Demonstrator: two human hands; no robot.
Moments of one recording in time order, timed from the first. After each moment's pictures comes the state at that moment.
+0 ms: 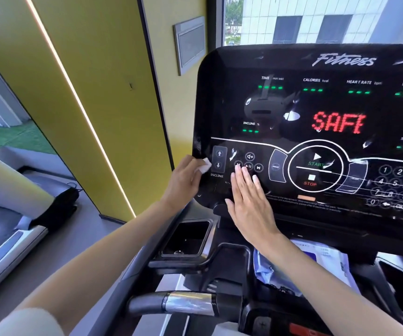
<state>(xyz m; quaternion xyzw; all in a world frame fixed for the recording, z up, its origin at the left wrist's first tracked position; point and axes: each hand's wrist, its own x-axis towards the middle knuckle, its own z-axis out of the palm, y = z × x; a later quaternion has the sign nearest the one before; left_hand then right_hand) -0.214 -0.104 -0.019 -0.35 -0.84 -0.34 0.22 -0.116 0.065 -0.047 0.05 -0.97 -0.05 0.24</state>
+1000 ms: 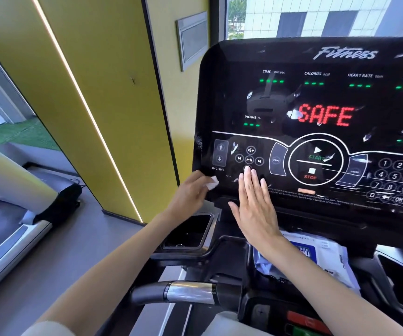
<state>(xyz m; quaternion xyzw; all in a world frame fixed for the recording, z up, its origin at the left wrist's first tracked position) -0.191 -0.106 -0.057 -0.36 -0.85 -0.34 0.17 -0.100 0.066 -0.062 0.02 -0.97 -0.03 0.23</state>
